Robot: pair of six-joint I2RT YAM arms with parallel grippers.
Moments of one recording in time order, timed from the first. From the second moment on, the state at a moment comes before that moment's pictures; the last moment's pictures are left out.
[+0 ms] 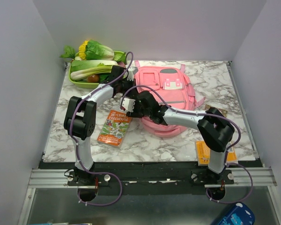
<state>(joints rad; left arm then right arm) -0.32 1.97 1.43 -0.22 0.58 -0.16 0.88 1.88 1.22 0.13 -0.01 -0.74</state>
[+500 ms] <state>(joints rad) -0.32 1.97 1.43 -0.23 0.59 -0.17 0.88 1.99 1.39 -0.03 0.12 -0.71</state>
